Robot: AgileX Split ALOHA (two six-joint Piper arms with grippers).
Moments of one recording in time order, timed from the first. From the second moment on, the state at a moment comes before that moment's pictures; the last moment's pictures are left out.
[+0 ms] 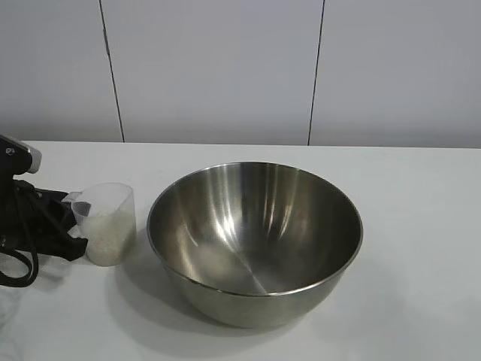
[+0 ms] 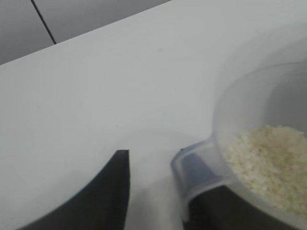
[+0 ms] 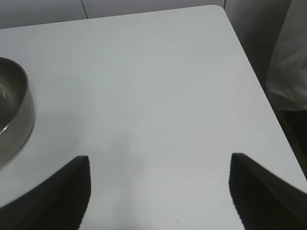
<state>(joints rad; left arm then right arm) -0.18 2.06 -0.51 0.27 -1.15 0.25 -0.08 -0.02 -0.47 -0.08 1.08 0.06</state>
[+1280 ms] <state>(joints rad) -0.67 1.78 -0.95 0.57 -0.38 1.29 -0.08 -0.02 -0.47 -0.08 1.08 0.06</state>
